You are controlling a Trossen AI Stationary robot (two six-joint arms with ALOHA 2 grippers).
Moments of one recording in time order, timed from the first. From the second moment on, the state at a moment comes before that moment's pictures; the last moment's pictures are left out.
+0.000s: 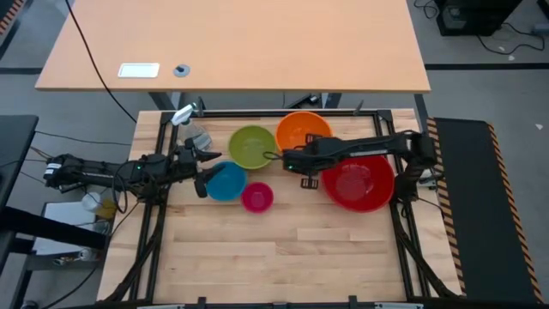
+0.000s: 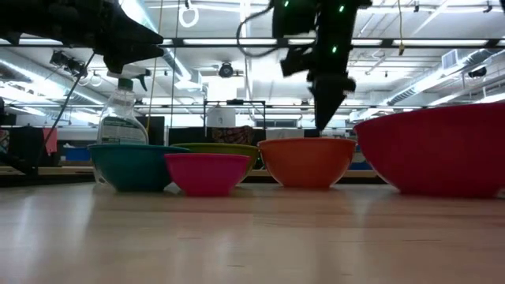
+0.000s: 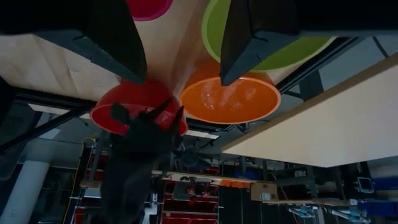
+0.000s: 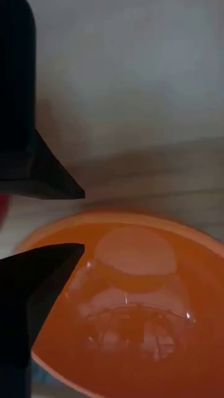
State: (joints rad) left arm -0.06 0.52 0.33 0.15 -0.40 -0.08; right arm -0.08 1.82 1.44 -1.07 0.42 0.00
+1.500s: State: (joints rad) left arm -0.06 0.52 0.33 0.16 -0.40 -0.09; right arm 0.16 1.72 1.59 -1.57 0.34 0.62
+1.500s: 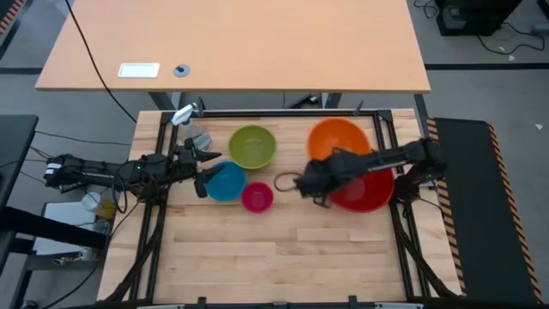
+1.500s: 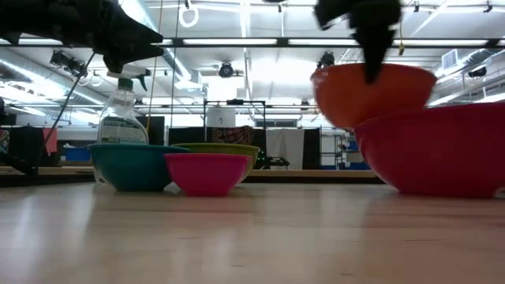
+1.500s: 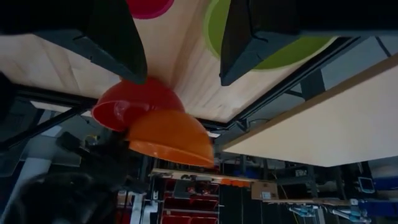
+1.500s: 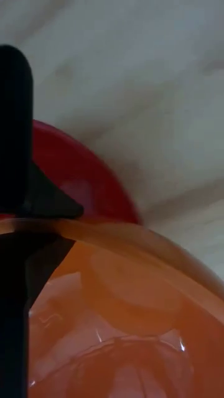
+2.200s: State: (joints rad) left arm -0.06 0.52 0.33 0.16 -0.39 -0.10; right arm 0.25 1.57 1.09 -1.12 0.14 0.72
